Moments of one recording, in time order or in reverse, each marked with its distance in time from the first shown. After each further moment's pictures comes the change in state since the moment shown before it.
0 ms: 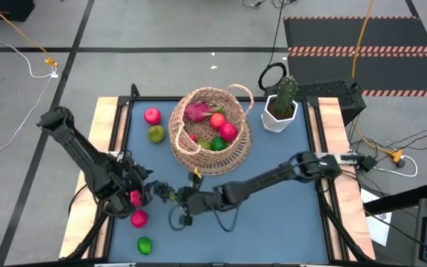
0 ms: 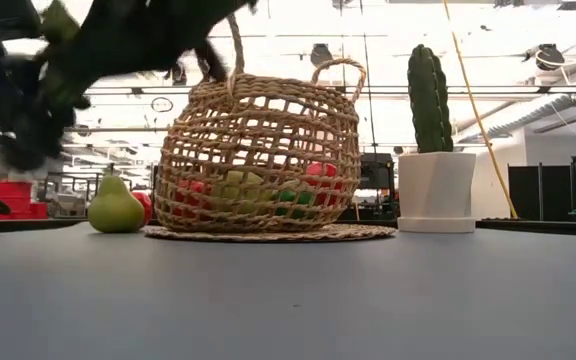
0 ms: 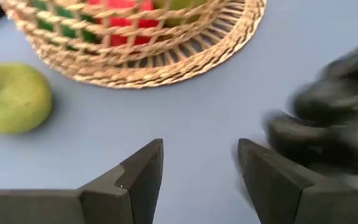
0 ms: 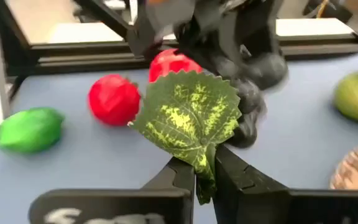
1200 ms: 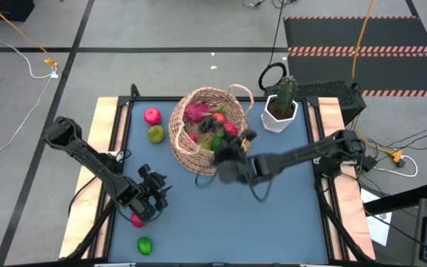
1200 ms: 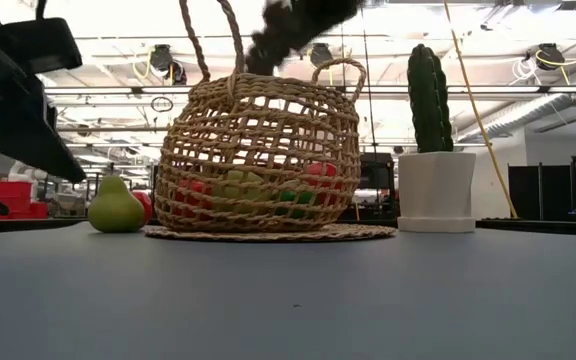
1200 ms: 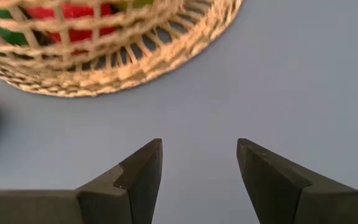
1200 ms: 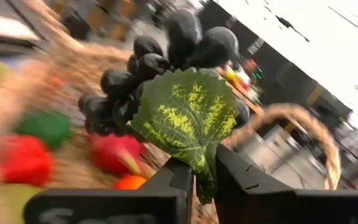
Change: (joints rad) left arm 0.151 0.247 0.000 0.355 0.054 0.261; right arm -0.093 -0.478 -0.418 -0.102 0.912 -0.288
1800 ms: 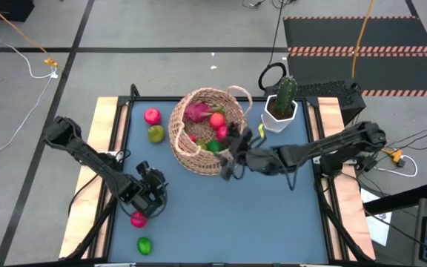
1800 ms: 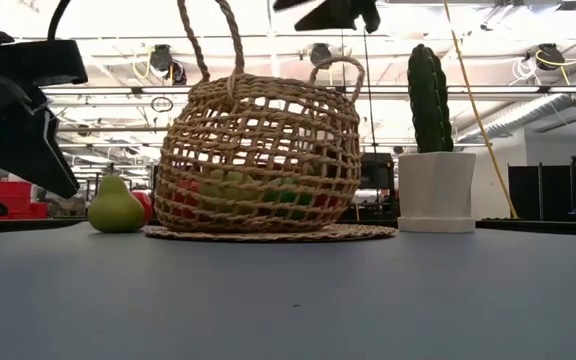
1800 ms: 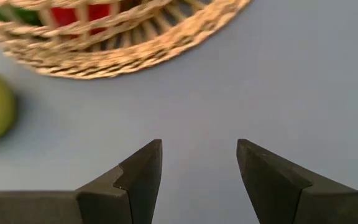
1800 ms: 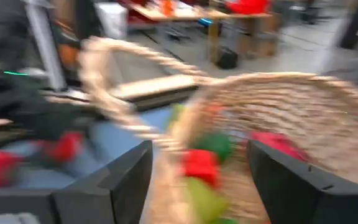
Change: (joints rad) left arm 0.053 -0.008 0.000 -0.090 0.071 0.023; right arm 0.013 -0.252 -0.245 0.237 -0.648 0.225
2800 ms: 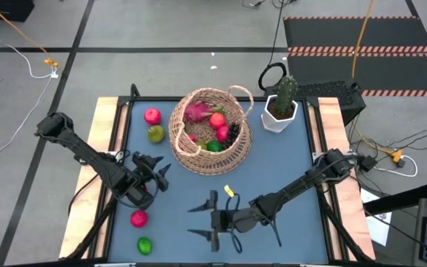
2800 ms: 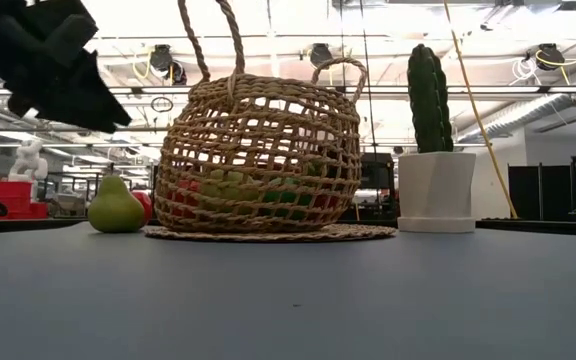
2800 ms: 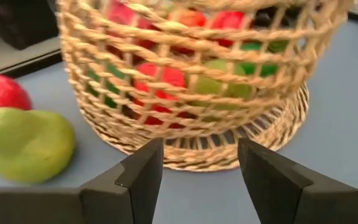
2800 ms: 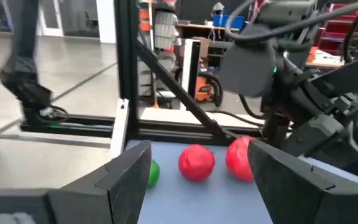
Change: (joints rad) left arm 0.040 -0.154 -0.001 -0.046 -0.368 -0.240; right arm 0.283 0.471 0.195 0.523 -0.215 -0.145
